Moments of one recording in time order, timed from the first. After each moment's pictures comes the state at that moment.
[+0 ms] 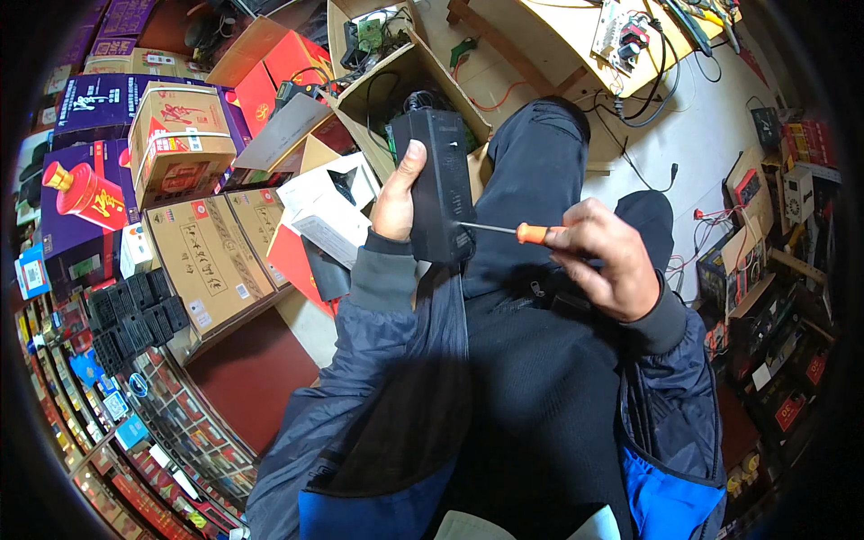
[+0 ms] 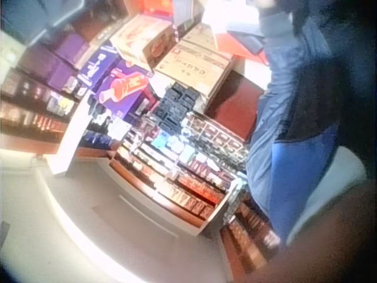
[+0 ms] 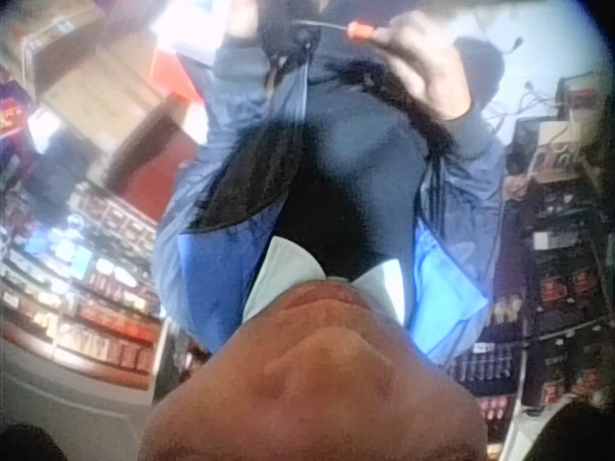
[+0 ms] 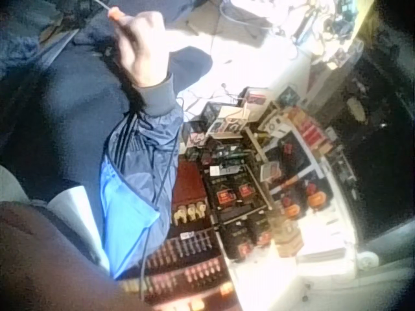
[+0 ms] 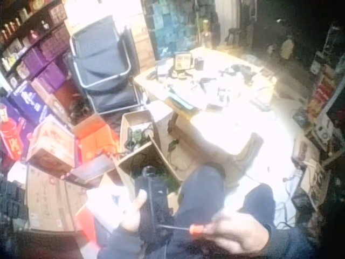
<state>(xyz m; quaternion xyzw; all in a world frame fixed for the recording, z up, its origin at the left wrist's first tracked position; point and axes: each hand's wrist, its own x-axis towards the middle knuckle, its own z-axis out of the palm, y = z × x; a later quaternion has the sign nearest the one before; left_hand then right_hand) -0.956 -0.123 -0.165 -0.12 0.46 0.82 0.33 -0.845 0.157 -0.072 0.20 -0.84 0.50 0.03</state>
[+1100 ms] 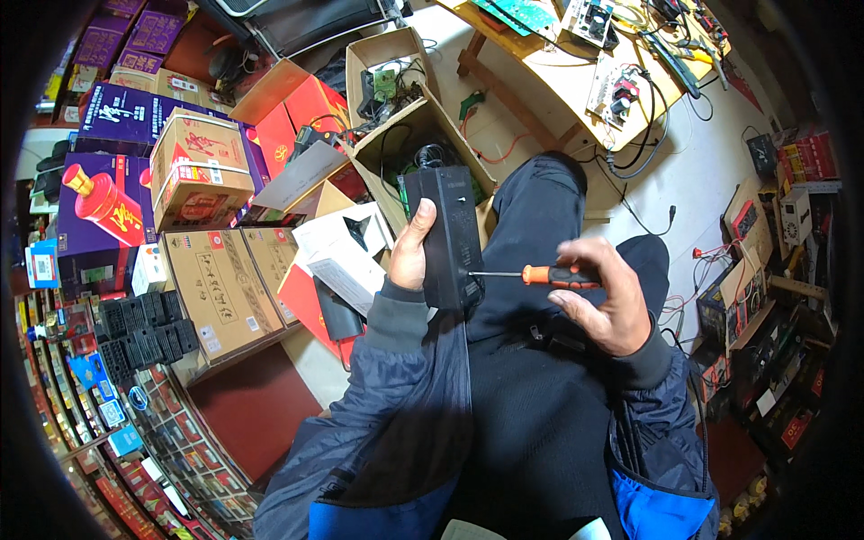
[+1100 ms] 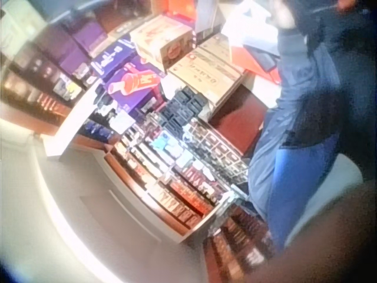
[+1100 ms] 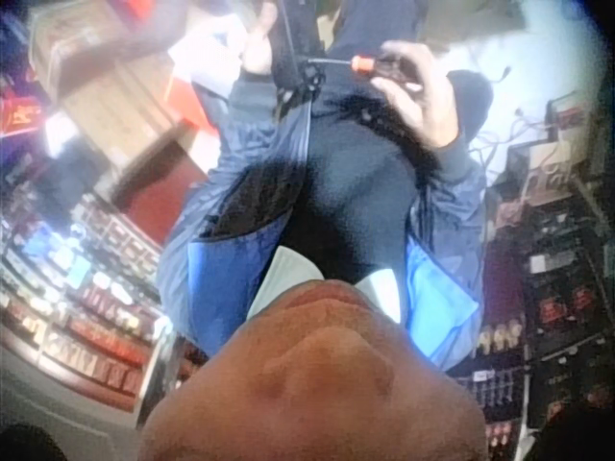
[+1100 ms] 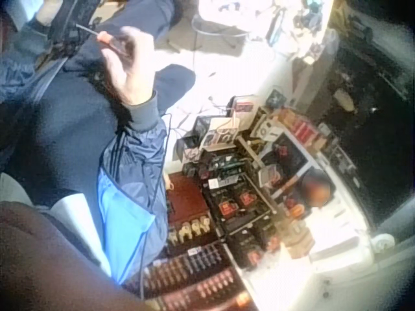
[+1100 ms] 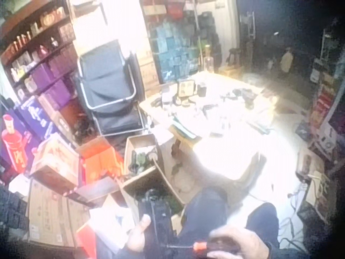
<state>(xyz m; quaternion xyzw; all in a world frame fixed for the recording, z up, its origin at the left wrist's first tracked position) -0.949 -0.117 -0.162 -0.12 0.47 0.83 0.28 -0.837 0.152 -0.056 0.03 -0.82 0.58 0.01</state>
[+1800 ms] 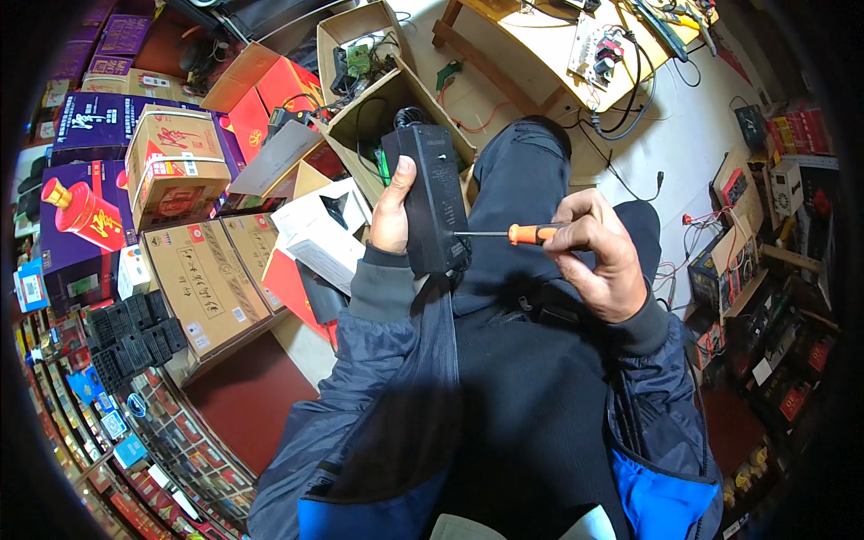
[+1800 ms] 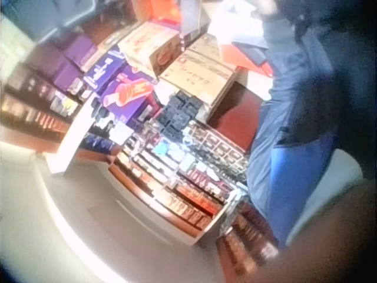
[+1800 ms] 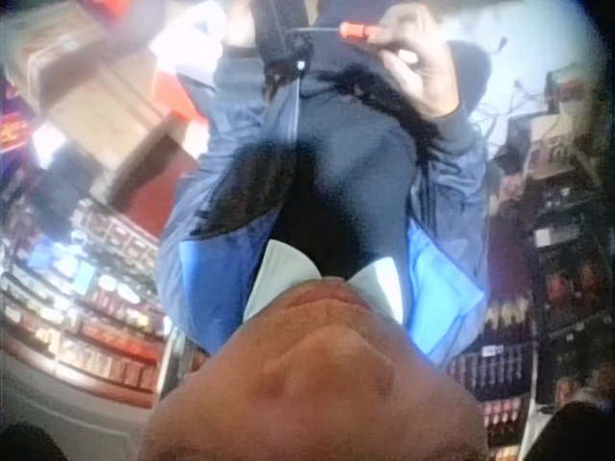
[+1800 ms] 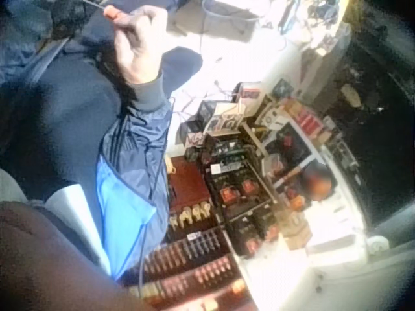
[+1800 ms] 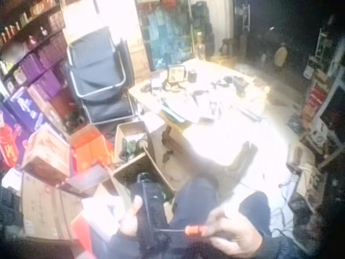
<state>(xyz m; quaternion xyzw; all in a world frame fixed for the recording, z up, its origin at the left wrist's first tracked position) -0.962 -0.109 -0.165 -0.11 0.44 0.83 0.32 -0.842 0.158 -0.072 0.11 -0.81 0.57 0.07</state>
